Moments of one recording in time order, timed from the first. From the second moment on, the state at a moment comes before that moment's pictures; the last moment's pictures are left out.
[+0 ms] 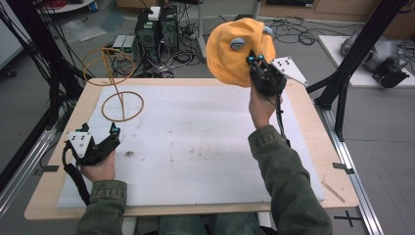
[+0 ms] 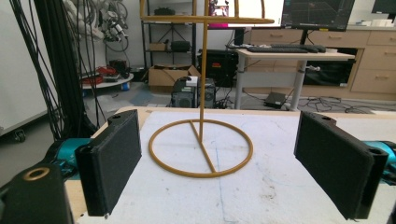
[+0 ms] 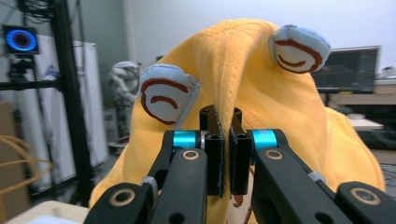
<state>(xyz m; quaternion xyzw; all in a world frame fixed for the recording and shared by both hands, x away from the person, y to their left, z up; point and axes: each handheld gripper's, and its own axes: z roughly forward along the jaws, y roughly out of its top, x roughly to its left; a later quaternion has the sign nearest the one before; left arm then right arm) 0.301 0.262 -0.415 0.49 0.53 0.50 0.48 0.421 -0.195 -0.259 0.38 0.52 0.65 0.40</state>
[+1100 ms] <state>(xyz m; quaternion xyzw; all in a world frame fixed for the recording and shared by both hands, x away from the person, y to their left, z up) 0.281 0.274 -0.426 0.49 0.55 0.48 0.49 0.478 0.082 -0.236 0.29 0.61 0.69 0.27</state>
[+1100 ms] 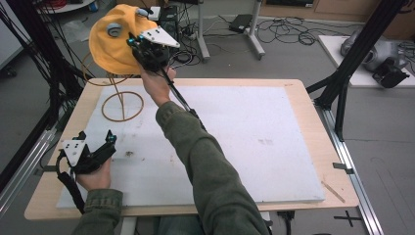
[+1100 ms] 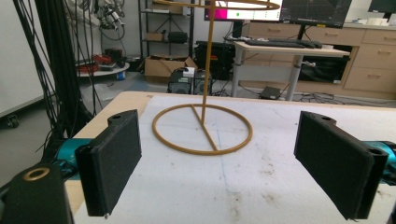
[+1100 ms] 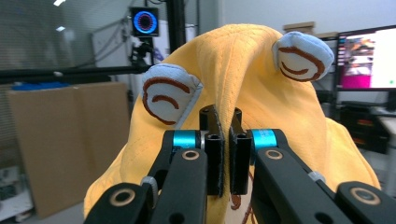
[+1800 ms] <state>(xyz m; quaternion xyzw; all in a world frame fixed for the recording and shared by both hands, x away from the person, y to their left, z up) 0.276 0.282 -0.426 0.48 0.55 0.47 0.49 0.494 0.152 -0.245 0.28 0.71 0.61 0.20</state>
